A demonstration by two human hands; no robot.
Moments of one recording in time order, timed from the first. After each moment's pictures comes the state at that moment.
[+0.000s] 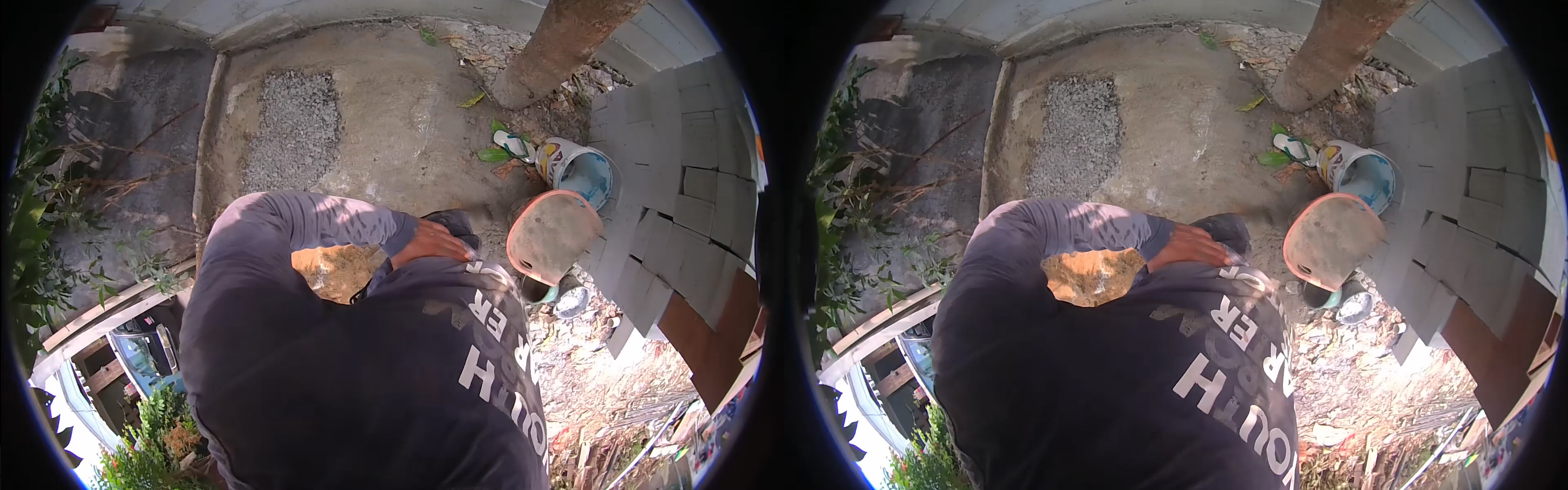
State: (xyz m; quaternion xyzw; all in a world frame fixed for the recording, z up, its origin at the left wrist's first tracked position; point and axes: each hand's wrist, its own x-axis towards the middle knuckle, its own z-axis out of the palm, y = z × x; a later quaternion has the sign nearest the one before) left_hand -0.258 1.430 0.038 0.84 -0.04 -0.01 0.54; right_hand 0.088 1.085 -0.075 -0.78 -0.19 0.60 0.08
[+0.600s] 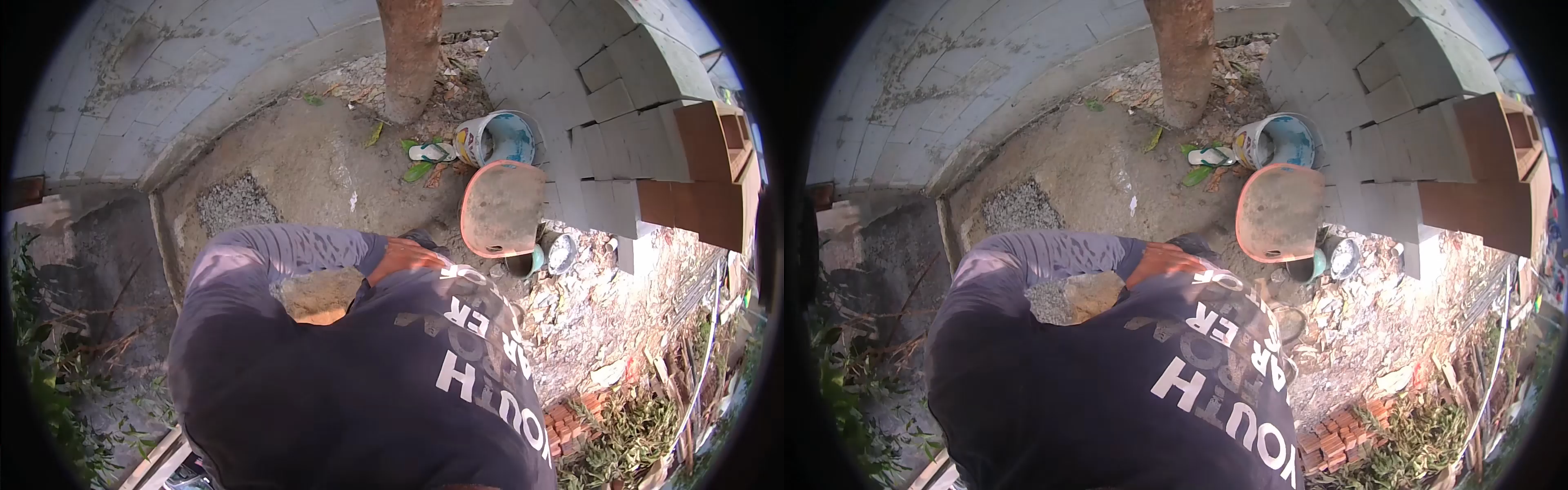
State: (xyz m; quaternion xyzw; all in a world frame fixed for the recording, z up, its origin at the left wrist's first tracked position) left_hand -0.160 1.466 0.029 0.84 -0.20 -0.12 0.50; right_hand 0.024 1.095 -0.068 -0.79 -0.16 0.56 0.20
